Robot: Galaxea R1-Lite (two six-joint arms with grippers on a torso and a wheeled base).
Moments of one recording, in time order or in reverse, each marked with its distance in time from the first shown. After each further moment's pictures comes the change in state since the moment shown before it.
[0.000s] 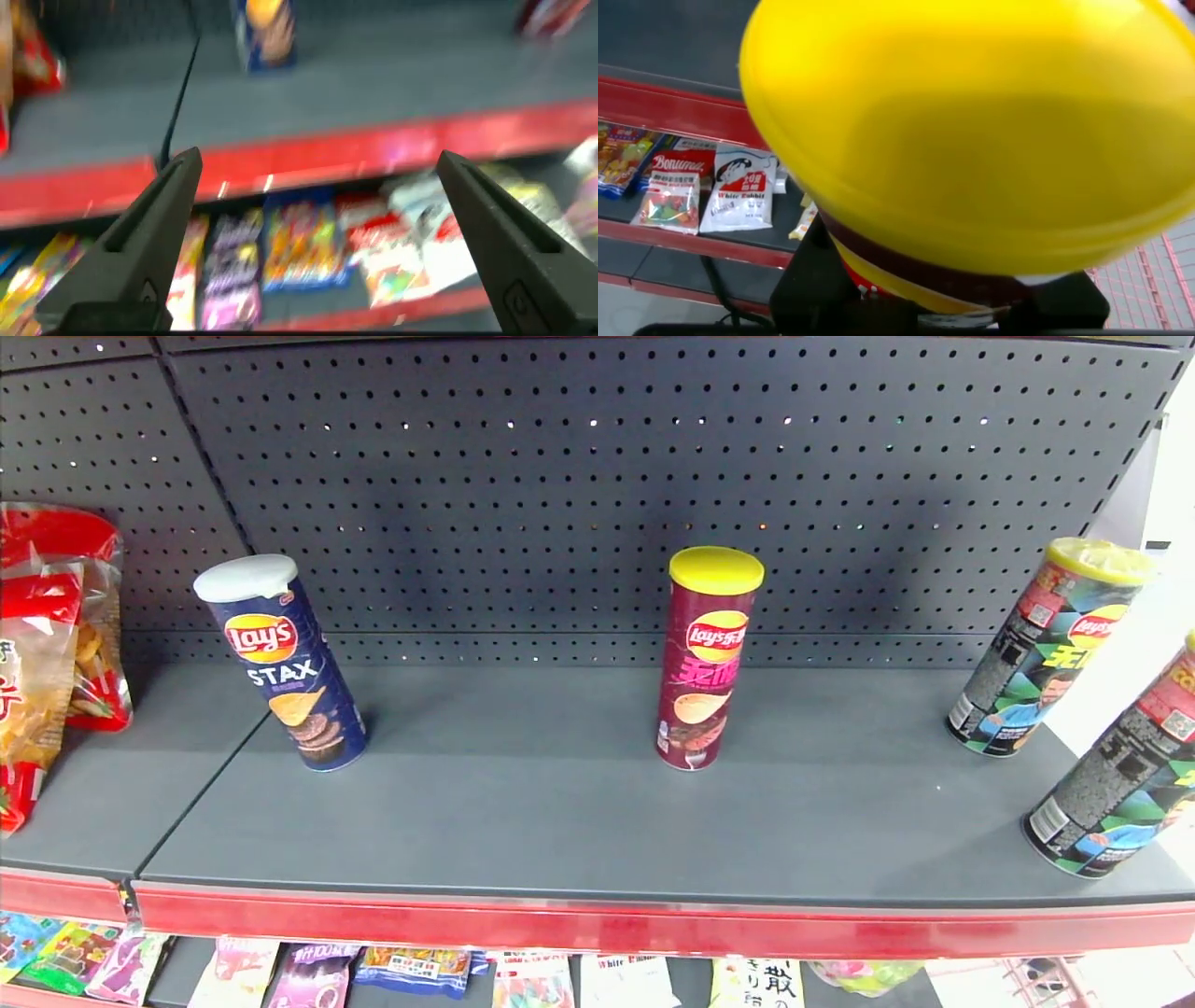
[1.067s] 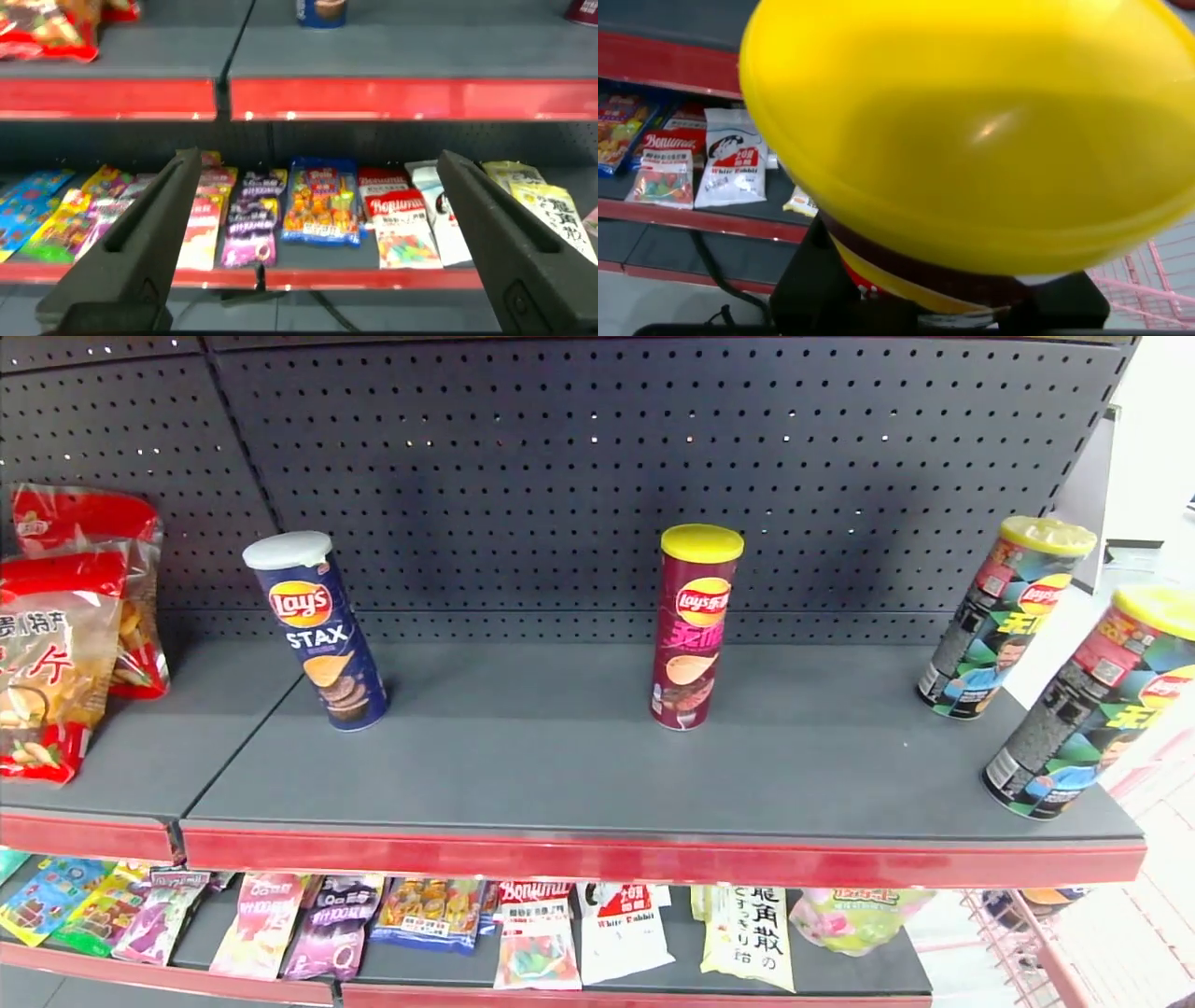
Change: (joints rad) left arm 0.006 -0.037 0.099 0.021 0.178 -0.019; right arm 0.000 0.027 -0.001 0.000 -0.052 -0.001
